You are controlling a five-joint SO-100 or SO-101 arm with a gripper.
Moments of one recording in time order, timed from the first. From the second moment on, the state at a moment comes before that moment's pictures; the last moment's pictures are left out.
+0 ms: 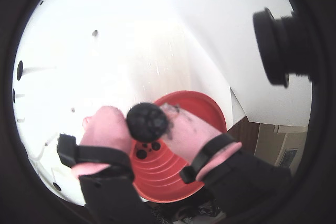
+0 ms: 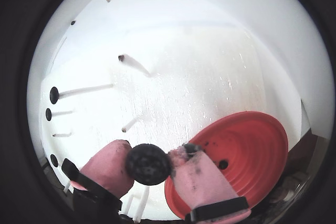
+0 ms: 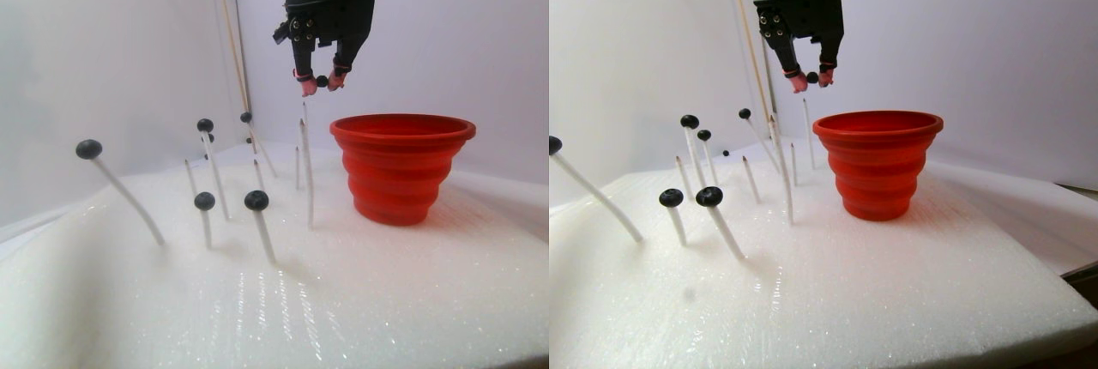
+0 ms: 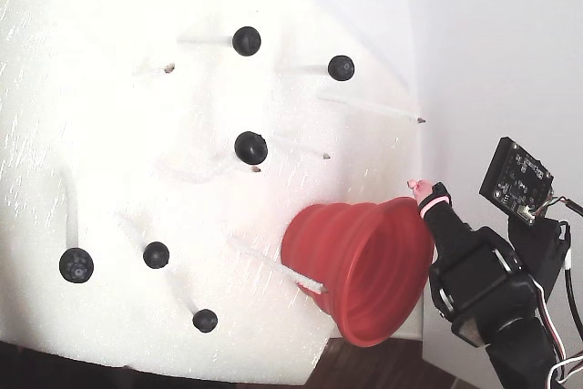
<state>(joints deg) 14.6 105.7 129.1 -5.7 -101.9</state>
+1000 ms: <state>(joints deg) 21.5 116.3 137.9 6.6 -103.0</state>
